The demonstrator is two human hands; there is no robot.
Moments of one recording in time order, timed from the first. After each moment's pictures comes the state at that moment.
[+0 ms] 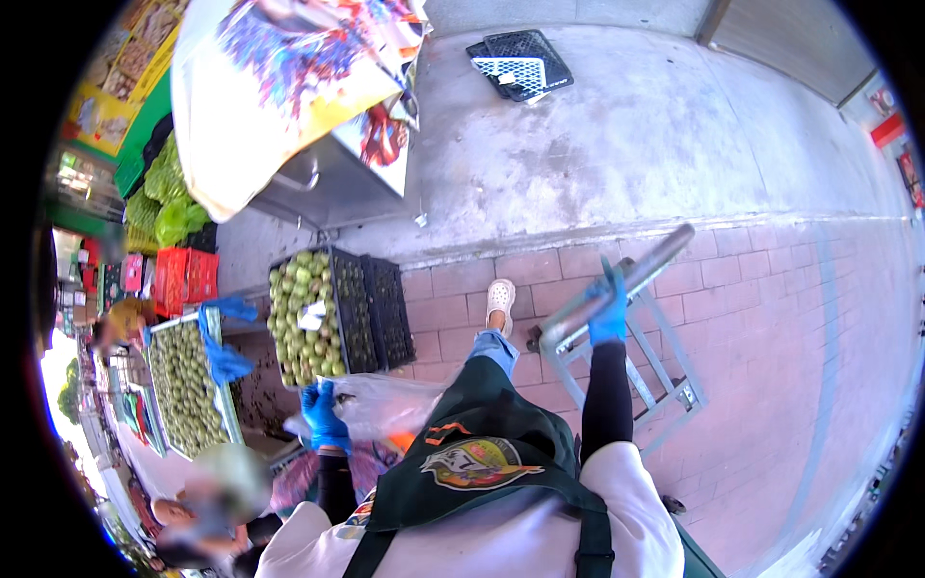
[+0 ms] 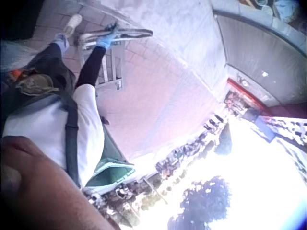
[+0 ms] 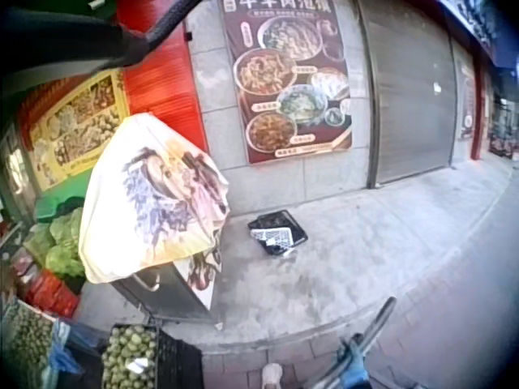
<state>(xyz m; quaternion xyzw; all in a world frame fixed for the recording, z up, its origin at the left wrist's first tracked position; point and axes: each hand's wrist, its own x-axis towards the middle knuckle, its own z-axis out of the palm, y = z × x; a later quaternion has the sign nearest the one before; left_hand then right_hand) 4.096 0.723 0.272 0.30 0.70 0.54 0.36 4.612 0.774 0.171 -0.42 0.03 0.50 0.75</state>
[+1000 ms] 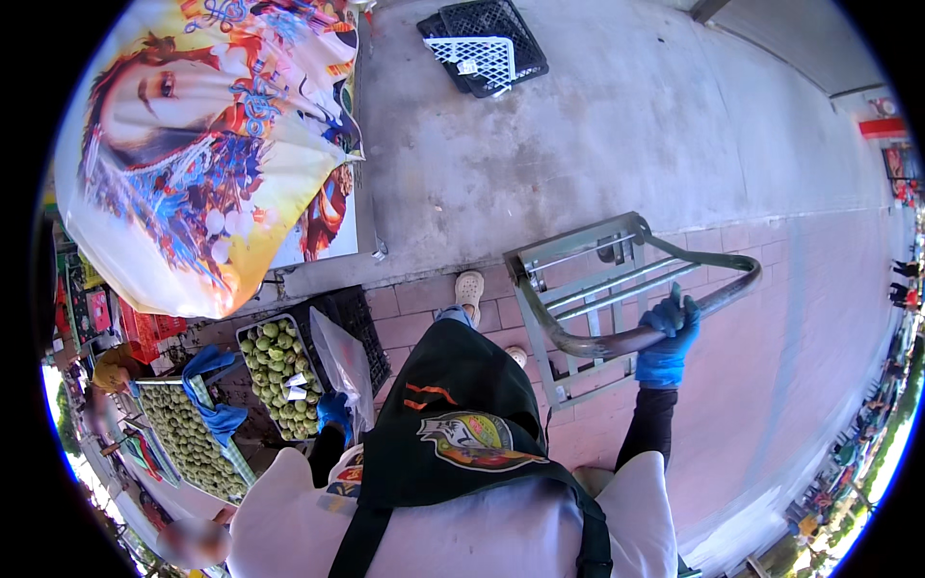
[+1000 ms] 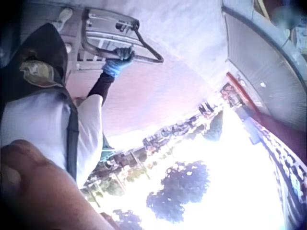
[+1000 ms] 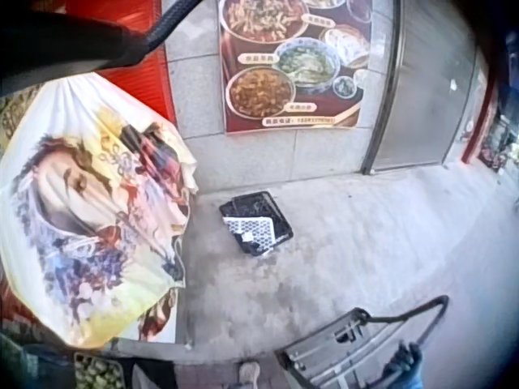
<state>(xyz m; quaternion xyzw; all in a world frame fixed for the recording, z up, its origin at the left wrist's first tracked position) 4.069 0.932 0.082 0.26 0.83 0.17 0.45 4.786 0.969 0.327 -0.22 0.09 0.55 0.81</state>
